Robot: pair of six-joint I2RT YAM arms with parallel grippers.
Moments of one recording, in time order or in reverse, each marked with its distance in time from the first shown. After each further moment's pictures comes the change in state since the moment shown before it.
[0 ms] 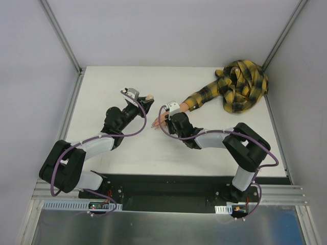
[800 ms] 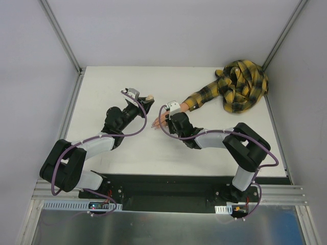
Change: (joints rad) left arm 0.000 0.011 0.000 0.000 0.003 -0.003; right arm -0.002 0.000 0.000 0.000 0.025 0.000
